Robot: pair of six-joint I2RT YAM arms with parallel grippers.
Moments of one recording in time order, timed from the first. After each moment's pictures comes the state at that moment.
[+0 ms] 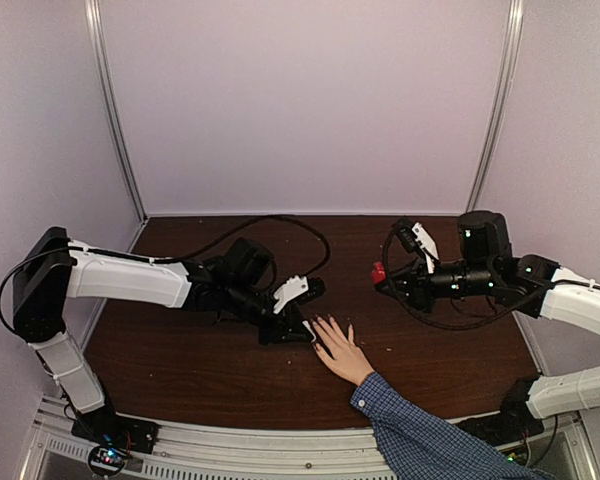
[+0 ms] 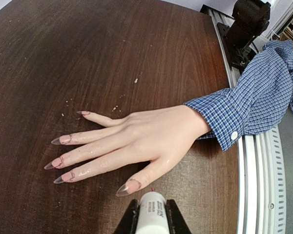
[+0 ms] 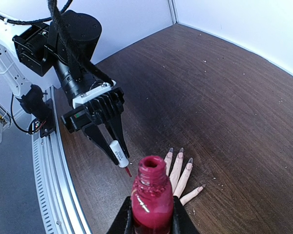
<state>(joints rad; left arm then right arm) -0.91 1.71 1.06 -0.12 0.55 0.22 0.70 1.03 0.81 -0.25 -0.40 0.09</state>
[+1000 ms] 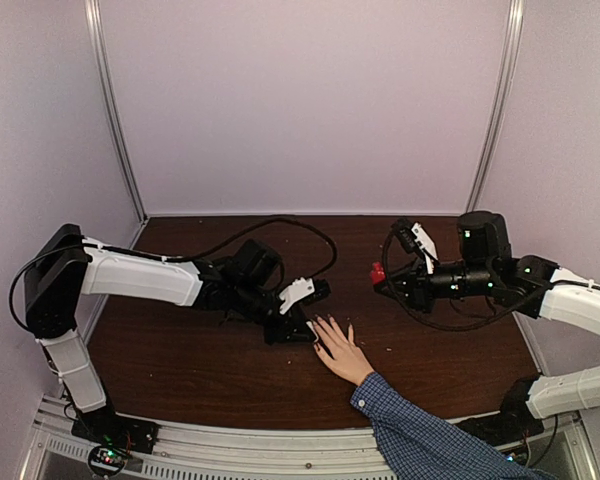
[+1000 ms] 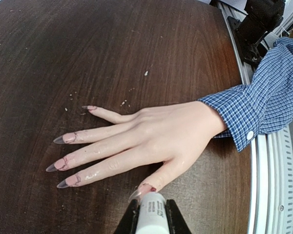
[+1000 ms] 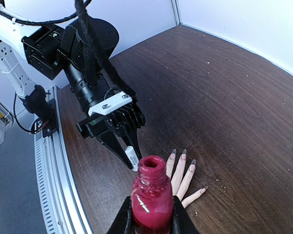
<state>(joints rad) -0.92 1.78 1.11 -0.15 0.52 0.23 0.70 1.03 0.80 -0.24 -0.42 0.09</state>
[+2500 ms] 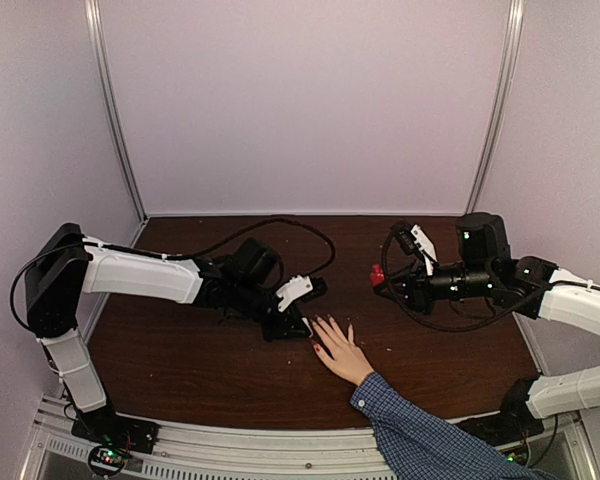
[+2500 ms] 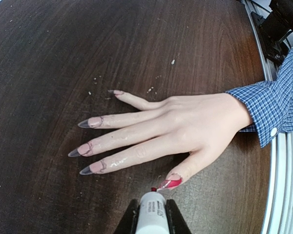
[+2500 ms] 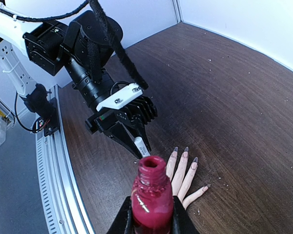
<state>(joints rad) -0.90 1.79 1.12 -0.19 0.43 0.23 0.70 1.03 0.80 -0.23 -0.43 0.09</state>
